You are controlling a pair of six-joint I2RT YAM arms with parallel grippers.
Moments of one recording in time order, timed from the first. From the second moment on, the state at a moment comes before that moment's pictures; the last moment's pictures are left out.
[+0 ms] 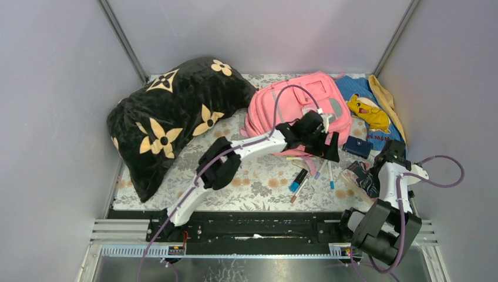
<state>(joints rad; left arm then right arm) -0.94 2.34 1.98 -0.25 0.42 -0.62 -0.51 1.10 0.65 -0.84 0.52 0.90</state>
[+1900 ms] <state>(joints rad) -0.98 2.50 2.04 -0.12 0.38 -0.62 -0.58 0.94 0.35 -0.34 0.20 0.82</state>
